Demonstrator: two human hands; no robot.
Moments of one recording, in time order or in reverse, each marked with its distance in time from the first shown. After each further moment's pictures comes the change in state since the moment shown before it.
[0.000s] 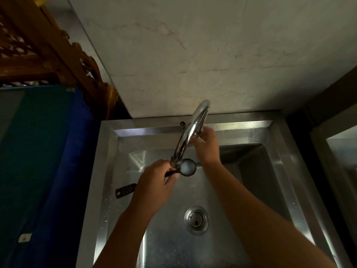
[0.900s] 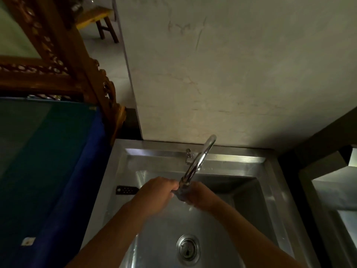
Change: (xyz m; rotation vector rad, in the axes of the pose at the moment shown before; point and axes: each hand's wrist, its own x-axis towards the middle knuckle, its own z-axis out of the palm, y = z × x) left_hand 0.027 0.009 -0.038 0.377 -0.363 0.066; right_hand -0.054 -0.020 -0.017 -0.205 -0.810 0.086
